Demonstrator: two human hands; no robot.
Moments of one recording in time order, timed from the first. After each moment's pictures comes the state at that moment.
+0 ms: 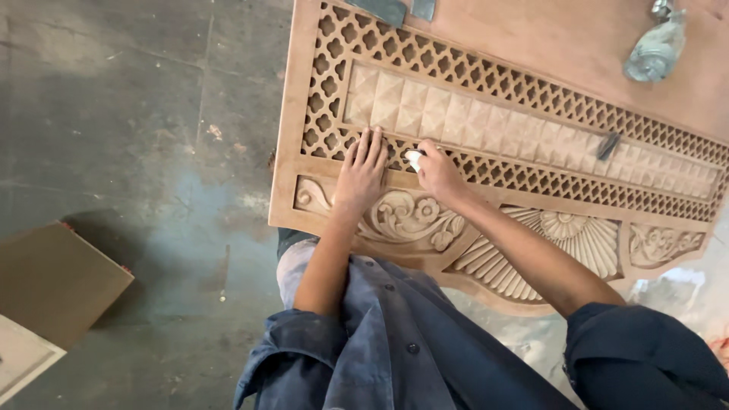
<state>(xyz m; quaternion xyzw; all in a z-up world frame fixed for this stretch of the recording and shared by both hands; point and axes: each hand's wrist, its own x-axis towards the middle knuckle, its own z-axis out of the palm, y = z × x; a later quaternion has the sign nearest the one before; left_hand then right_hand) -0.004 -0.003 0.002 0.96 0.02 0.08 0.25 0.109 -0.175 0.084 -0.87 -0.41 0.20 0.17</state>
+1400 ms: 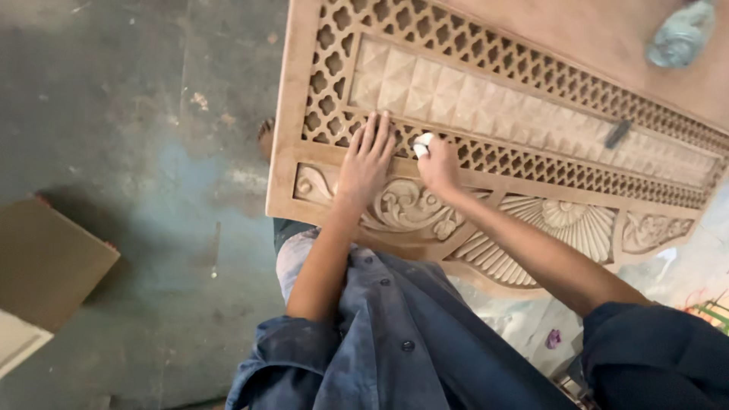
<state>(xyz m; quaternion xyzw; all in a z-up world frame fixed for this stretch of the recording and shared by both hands) -0.011 -0.001 0.002 0.97 0.00 0.04 0.25 0.087 -0.184 0.027 -0.95 -0.19 0.16 0.17</state>
